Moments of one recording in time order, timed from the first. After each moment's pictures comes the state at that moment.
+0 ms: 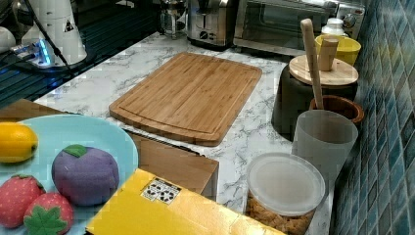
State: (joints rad) arm 0.14 -0.14 0.38 -2.47 0.37 0.76 -0.37
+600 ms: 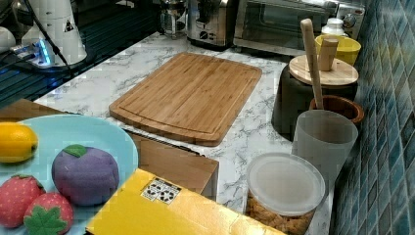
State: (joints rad) arm 0.10 -0.03 0.44 -2.44 0.28 0.79 -0.37
